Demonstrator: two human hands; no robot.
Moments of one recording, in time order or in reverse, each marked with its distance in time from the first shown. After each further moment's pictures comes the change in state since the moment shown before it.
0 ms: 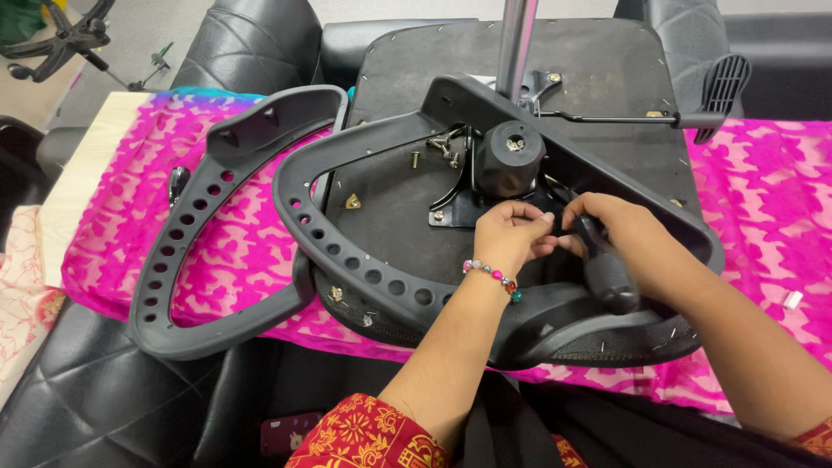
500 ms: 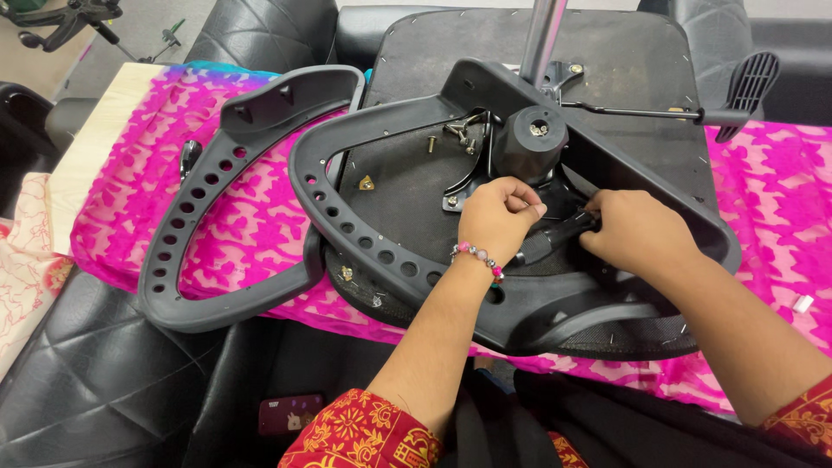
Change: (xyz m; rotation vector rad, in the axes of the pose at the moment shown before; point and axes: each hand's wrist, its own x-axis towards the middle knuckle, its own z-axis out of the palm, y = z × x) left_hand -0.036 0.049 -0.018 0.751 0.098 0.409; right_hand 0.021 -0.004 0.016 -0.574 -0.066 0.221
